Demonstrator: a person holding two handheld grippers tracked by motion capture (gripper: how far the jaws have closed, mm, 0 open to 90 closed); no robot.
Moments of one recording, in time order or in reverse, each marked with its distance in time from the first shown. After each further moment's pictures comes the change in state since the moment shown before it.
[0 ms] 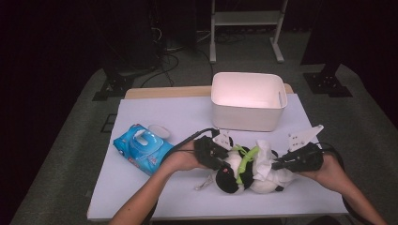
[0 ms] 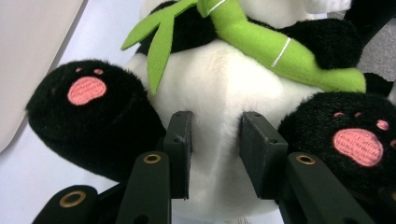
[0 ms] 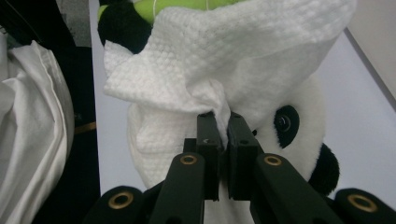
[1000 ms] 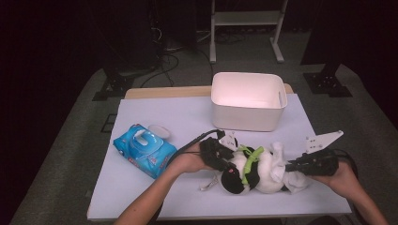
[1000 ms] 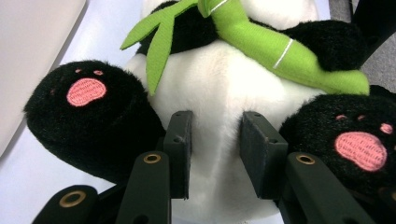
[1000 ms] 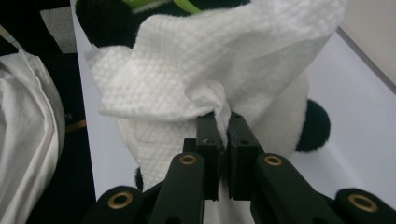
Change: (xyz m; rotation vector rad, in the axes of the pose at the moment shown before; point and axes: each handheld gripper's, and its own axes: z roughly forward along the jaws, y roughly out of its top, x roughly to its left) left arm -0.004 0.007 0.011 -0.020 0.012 -0.016; right arm -0.006 -0.046 -0.016 -0.068 -0.043 0.109
